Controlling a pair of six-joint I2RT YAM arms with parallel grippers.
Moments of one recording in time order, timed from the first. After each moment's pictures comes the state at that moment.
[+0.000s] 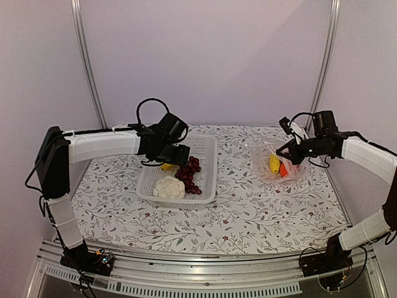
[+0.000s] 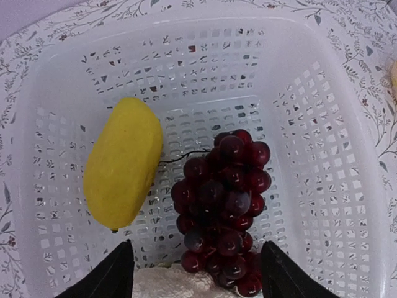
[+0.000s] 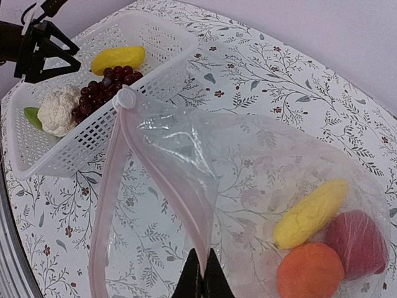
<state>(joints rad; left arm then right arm) -0.77 1.84 1.42 -0.50 -0.31 -0.46 0.18 1.36 0.99 -0.40 -0.56 -0.35</state>
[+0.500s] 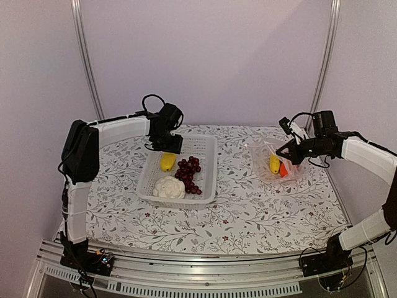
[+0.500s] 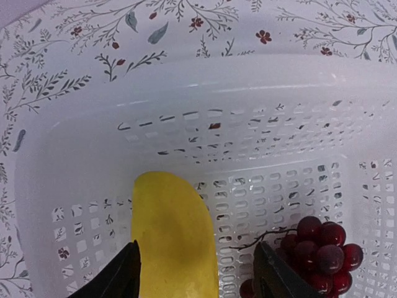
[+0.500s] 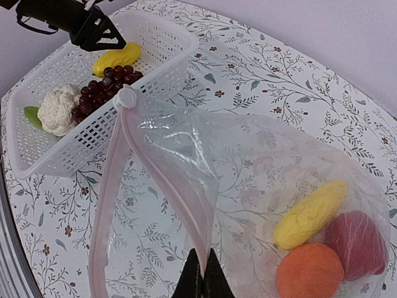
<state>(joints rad) -0.57 2.16 1.80 -0.68 -0.24 -0.33 0.18 1.36 0.99 -0.40 -0.56 -0.35</state>
